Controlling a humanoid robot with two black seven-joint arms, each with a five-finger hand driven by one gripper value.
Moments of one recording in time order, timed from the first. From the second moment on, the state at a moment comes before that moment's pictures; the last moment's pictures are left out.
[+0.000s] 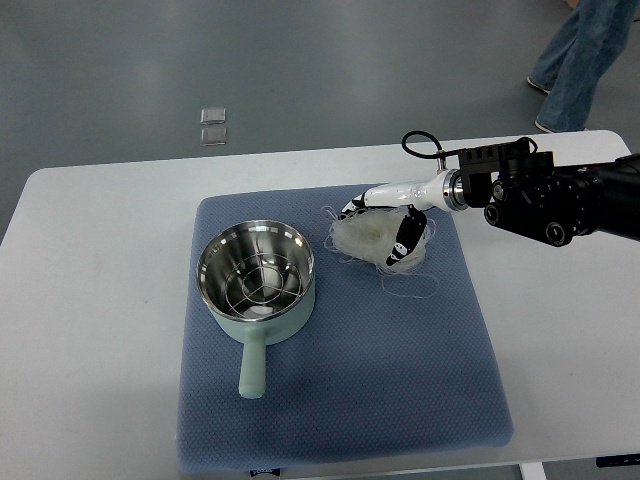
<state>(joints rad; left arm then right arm) -0.10 0.00 -0.04 -0.12 0.01 0.00 0.15 1.28 -0.21 -0.44 0.70 -0.98 0.17 0.38</state>
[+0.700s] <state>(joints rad) -0.10 0.00 -0.04 -0.12 0.01 0.01 0.15 1.35 -0.15 -0.53 0.64 -0.98 -0.03 0.39</state>
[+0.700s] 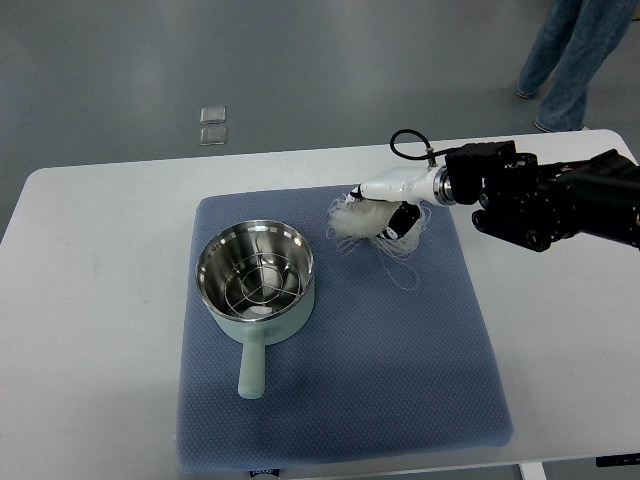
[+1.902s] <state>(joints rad) -0.10 0.00 -0.04 -0.12 0.01 0.01 0.15 1.53 0.00 -0.53 0.95 -0.91 -0.08 0.49</state>
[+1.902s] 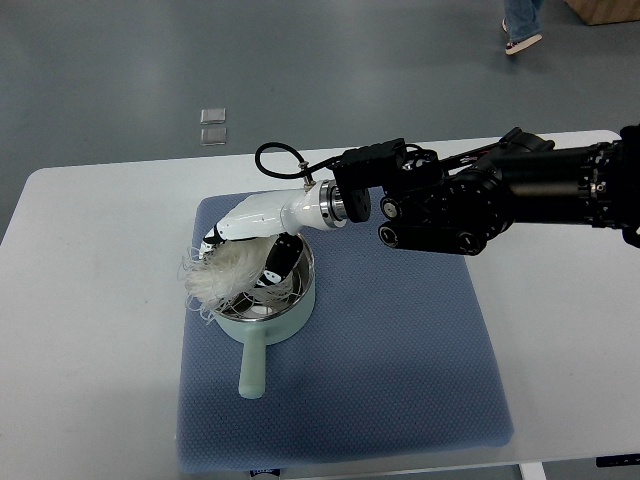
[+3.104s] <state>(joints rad) -0.10 0.00 -0.04 -0.12 0.01 0.01 0.15 0.92 -0.25 0.48 0.76 -0.25 -0.19 0.32</state>
